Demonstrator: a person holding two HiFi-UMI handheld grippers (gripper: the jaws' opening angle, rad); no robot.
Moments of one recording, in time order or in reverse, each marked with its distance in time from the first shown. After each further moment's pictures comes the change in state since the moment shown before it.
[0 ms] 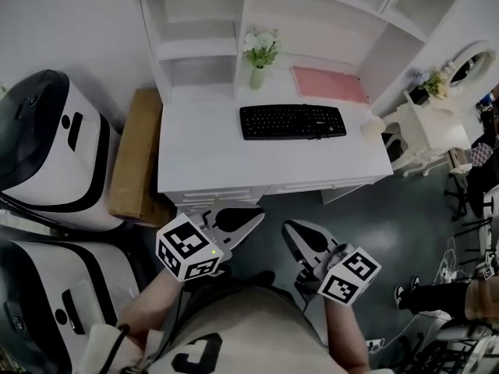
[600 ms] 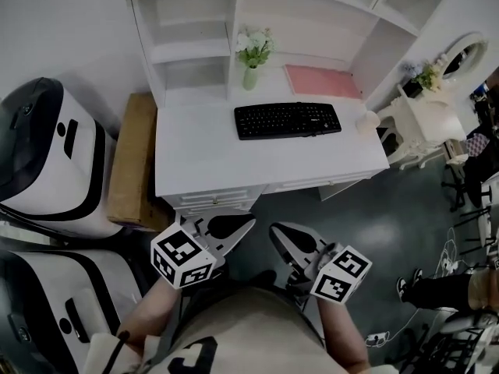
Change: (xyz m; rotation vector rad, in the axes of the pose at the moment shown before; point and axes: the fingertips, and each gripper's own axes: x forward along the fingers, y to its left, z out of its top) left arm -0.017 -0.001 -0.017 -0.032 0.022 0.007; right arm 0.014 0.018 -0.013 0.069 -0.006 0.039
